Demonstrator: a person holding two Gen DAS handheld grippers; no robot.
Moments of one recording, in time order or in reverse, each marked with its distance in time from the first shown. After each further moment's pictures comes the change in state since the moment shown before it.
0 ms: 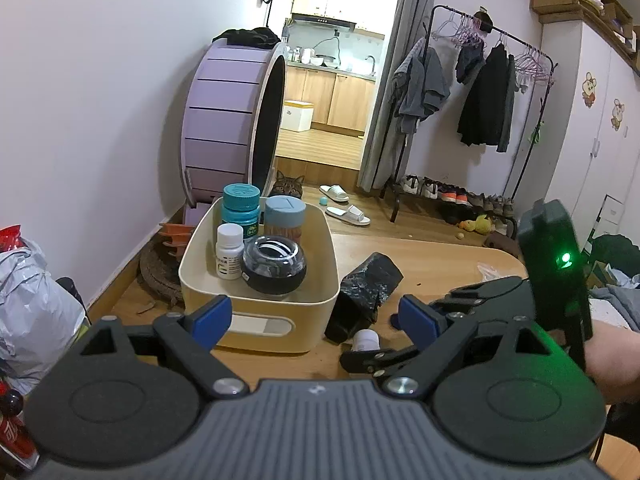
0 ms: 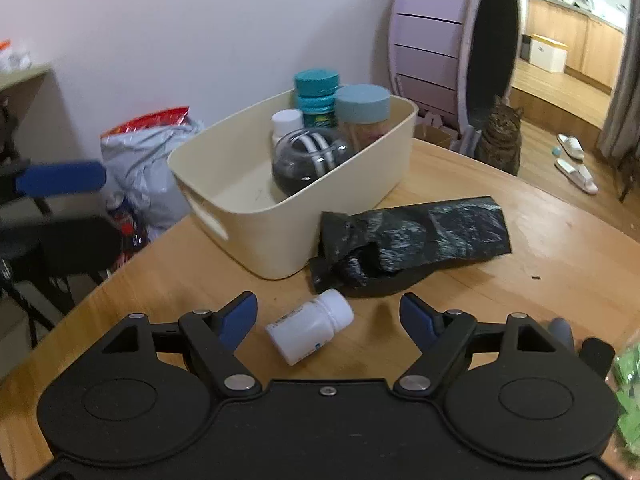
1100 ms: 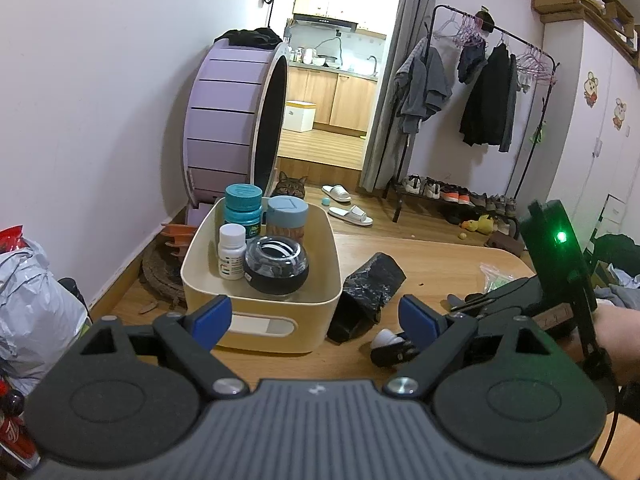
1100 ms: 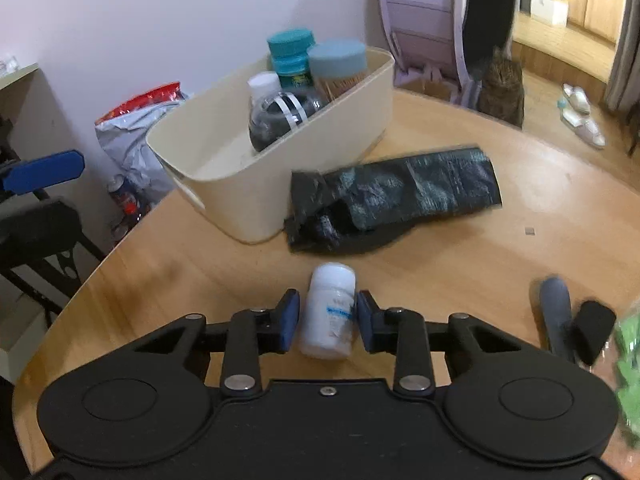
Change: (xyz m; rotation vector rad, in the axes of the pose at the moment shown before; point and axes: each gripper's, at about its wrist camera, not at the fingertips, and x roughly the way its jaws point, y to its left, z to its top) left arm 0.000 0.000 0.000 -0.002 -0.001 0.008; right arm 0.005 -0.028 0.001 0.097 0.115 0.043
